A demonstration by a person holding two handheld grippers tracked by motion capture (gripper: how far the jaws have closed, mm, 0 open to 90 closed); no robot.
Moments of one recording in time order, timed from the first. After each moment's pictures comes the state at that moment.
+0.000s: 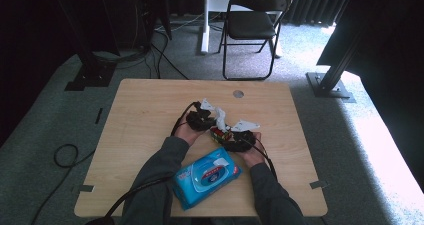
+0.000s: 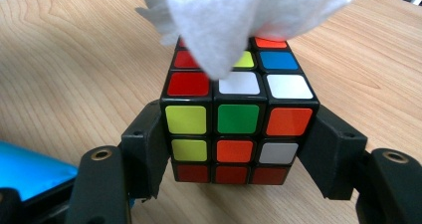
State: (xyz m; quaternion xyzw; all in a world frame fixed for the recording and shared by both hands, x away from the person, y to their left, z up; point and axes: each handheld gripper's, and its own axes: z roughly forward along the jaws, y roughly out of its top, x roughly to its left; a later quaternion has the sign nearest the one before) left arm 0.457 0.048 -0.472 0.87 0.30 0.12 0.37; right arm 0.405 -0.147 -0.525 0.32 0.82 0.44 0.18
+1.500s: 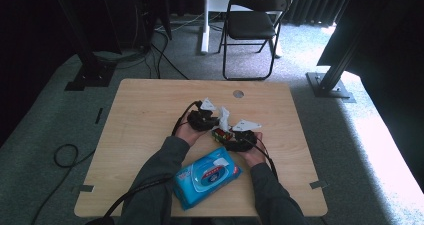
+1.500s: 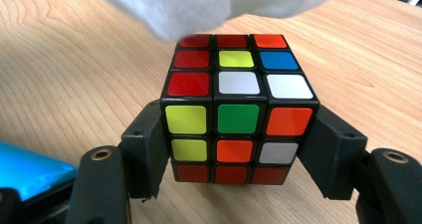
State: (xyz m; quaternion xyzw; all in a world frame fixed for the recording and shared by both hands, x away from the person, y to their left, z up) left arm 0.447 0.050 -0.459 0.87 0.27 0.12 0.40; right arm 0.406 -0.152 -0.525 0.32 0.81 0.45 0.18
